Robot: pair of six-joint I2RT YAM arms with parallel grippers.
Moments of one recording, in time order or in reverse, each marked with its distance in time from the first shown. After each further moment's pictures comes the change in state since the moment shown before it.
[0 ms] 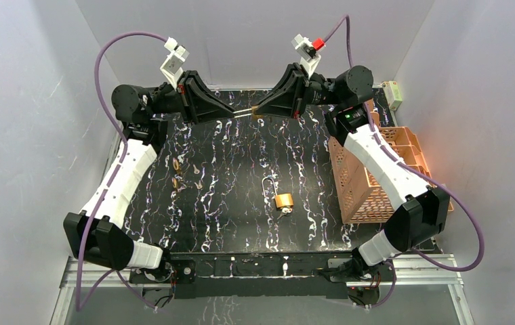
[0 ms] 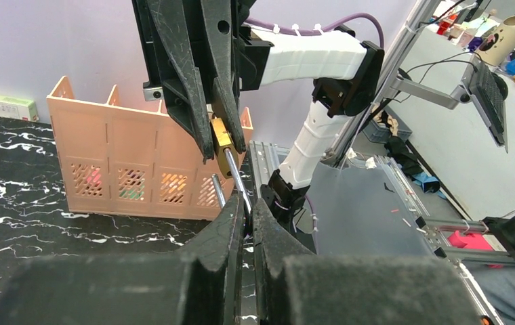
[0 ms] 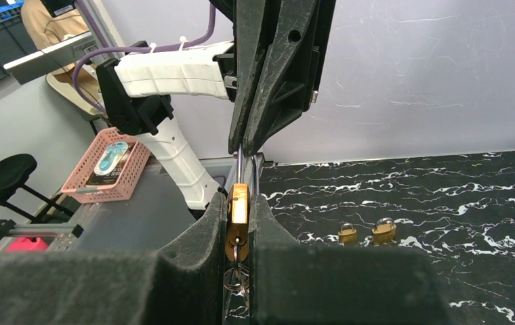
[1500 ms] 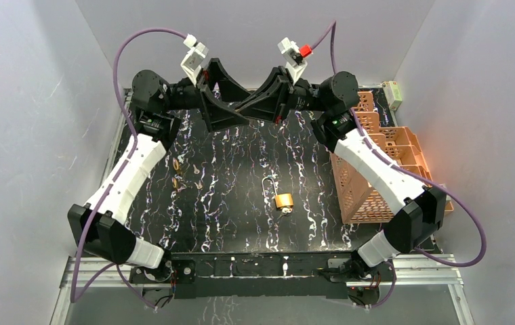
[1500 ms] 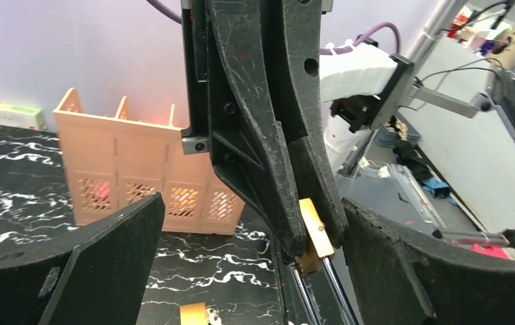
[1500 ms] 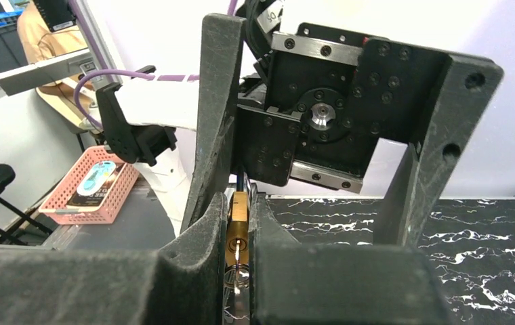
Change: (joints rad) left arm -0.112 0.062 0.081 -0.213 -0.088 0.211; right arm 0.136 0.004 0.015 -0.002 0.143 -0.103
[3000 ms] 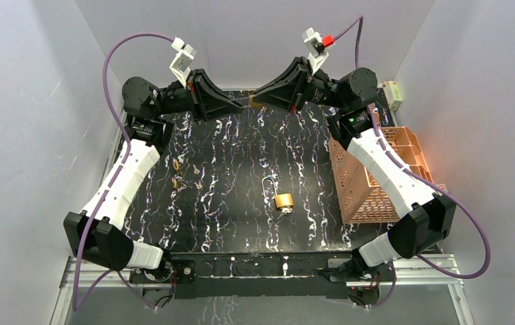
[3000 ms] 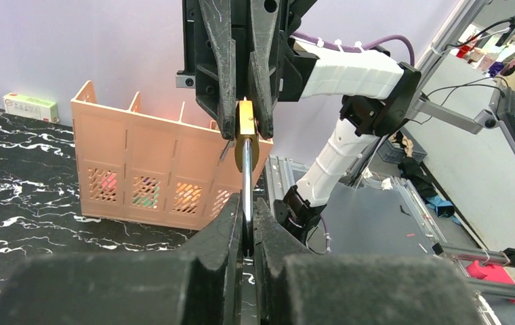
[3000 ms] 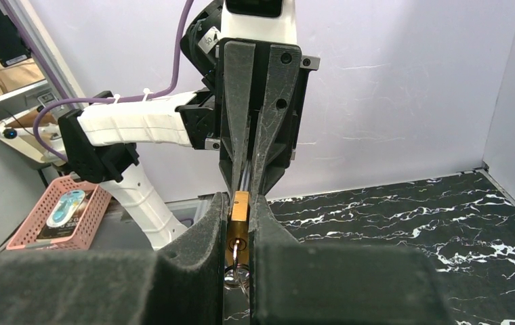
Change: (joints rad) left arm 0.065 -0.059 -0.071 0.013 -0.030 -0.031; right arm -0.130 -0.058 -0.025 -0.045 0.049 0.033
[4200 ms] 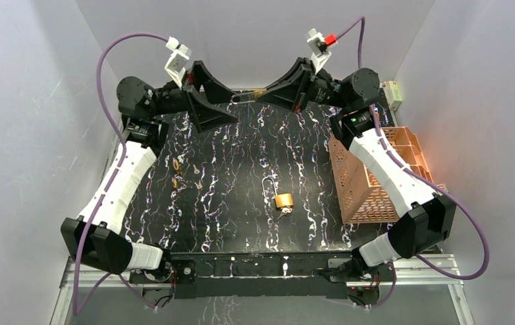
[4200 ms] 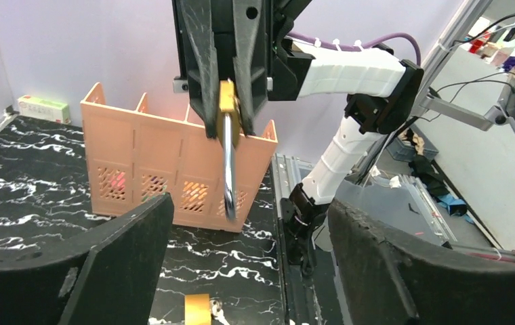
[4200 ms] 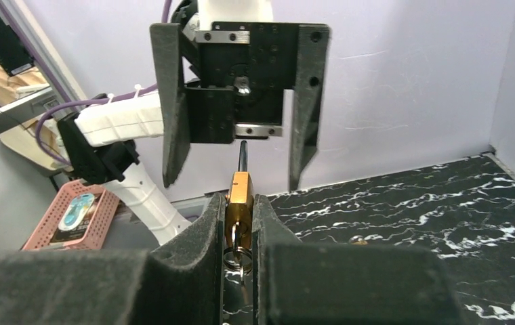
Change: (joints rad) left arm 0.013 -0.012 0.026 -0.062 -0.002 0.054; right arm -0.016 -0.001 -0.014 -0.018 -0.016 0.028
